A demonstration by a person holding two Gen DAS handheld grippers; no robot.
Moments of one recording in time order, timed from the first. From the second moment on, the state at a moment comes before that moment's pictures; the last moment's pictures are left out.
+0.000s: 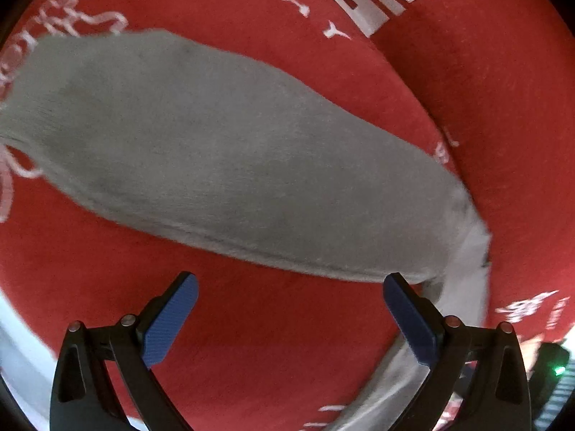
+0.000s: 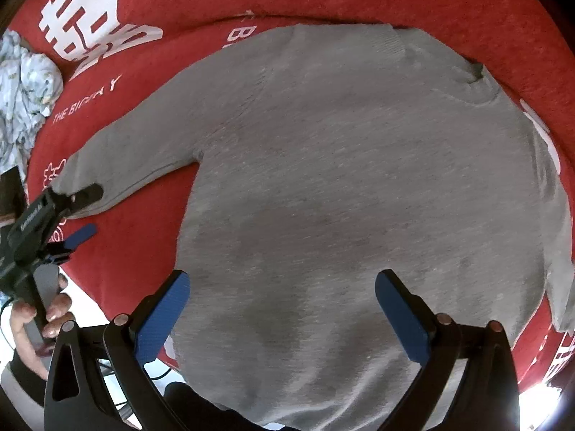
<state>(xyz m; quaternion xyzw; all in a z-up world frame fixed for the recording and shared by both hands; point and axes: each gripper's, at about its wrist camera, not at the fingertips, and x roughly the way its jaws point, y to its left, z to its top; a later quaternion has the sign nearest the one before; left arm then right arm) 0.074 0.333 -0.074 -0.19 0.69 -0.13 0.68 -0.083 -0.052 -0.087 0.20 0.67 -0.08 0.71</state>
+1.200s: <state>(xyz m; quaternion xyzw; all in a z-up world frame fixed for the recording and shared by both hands) 0.074 0.254 -0.006 -0.07 0.60 -0.15 0.78 -0.147 -0.120 -0.069 0.28 0.64 -0.13 0.70</state>
